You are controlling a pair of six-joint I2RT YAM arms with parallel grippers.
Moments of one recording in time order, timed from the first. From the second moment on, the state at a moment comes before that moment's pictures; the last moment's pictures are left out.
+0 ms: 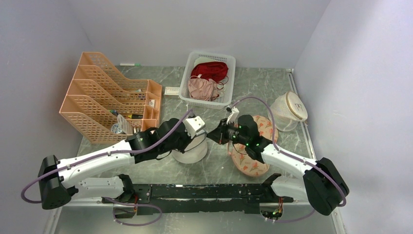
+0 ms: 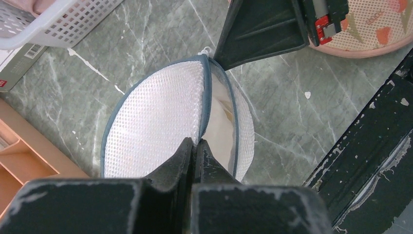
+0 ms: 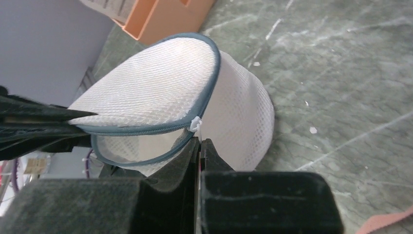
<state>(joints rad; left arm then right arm) -1.08 1.11 0.89 -0.39 -0.22 -0.03 0.64 1.15 0.46 0.32 -0.34 0.57</state>
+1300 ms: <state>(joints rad) -1.13 1.08 0.88 -0.43 -0.33 -0.04 0.77 1.12 0.50 0.30 -0.25 0.61</state>
